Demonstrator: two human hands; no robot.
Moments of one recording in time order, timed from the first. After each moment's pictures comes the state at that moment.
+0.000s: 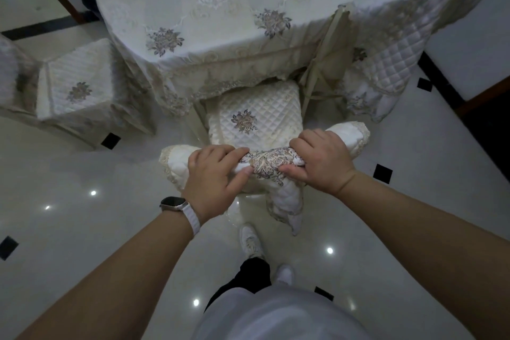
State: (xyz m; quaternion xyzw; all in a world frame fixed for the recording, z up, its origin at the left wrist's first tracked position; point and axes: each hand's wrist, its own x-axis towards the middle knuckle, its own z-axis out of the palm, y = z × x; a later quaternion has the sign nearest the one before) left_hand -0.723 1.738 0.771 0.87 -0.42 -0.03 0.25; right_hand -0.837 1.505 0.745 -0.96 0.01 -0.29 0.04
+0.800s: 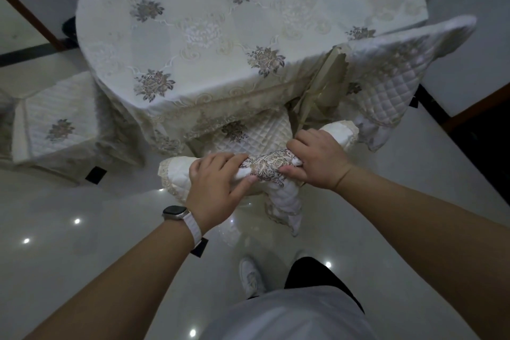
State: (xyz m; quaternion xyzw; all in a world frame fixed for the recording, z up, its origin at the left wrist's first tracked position) left_hand -0.621 1.671 0.770 0.87 -0.44 -0.04 0.23; right_hand -0.732 1.427 0.749 -0.97 -0.02 -0.25 0.05
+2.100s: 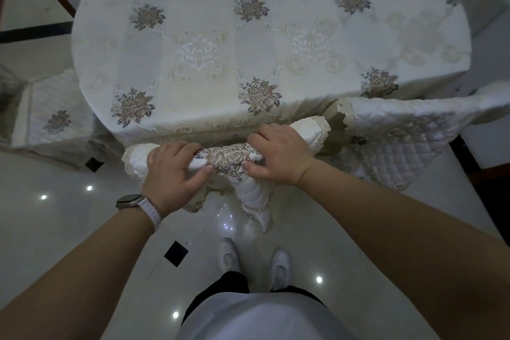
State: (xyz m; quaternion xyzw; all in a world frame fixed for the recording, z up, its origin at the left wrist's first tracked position) left_hand -0.515 1.555 0.775 0.92 -0.33 -0.01 0.21; right_hand -0.593 1.305 0.752 -0.96 -0.10 -0.22 0.13
